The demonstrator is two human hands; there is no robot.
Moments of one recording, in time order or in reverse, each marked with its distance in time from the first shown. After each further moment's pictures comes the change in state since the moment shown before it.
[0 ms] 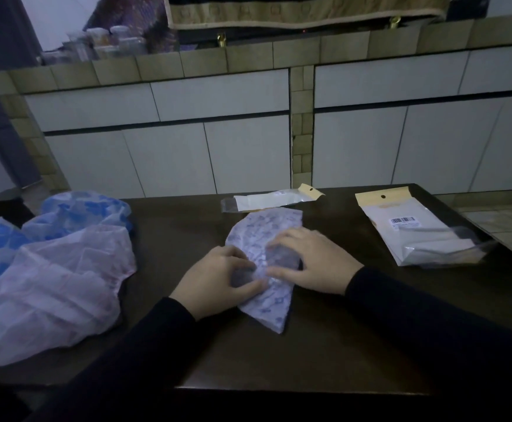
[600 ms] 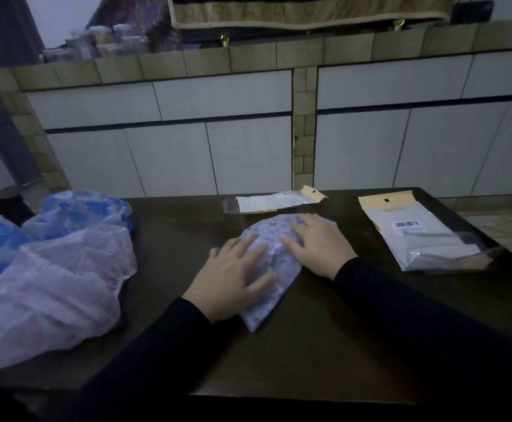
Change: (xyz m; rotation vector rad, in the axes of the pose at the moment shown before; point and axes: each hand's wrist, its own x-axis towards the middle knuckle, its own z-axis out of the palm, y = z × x) left_hand 0.009 0.019 0.004 0.232 -0.088 -0.018; right_hand 0.033 0.026 0.012 -0.129 0.026 0.300
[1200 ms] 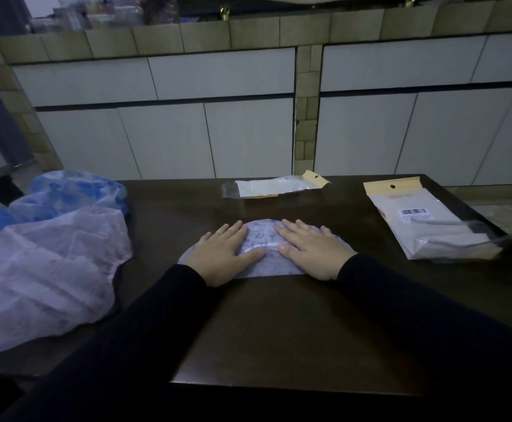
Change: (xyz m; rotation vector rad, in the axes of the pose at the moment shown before) left_hand 0.031 -0.032 0.012 -0.069 -0.254 -0.159; right_hand -0.010 -0.011 0.008 -0.074 -0.318 -0.079
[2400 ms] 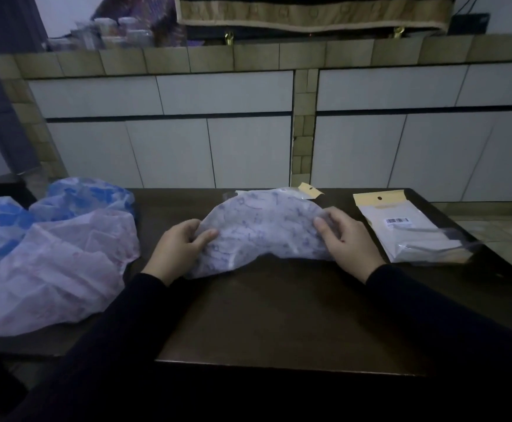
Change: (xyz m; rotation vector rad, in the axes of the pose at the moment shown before) left_hand -0.041 -0.036 -0.012 -0.657 0.551 -0.085; right_hand -0.049 0.036 -0.006 0.673 0.690 -0.107
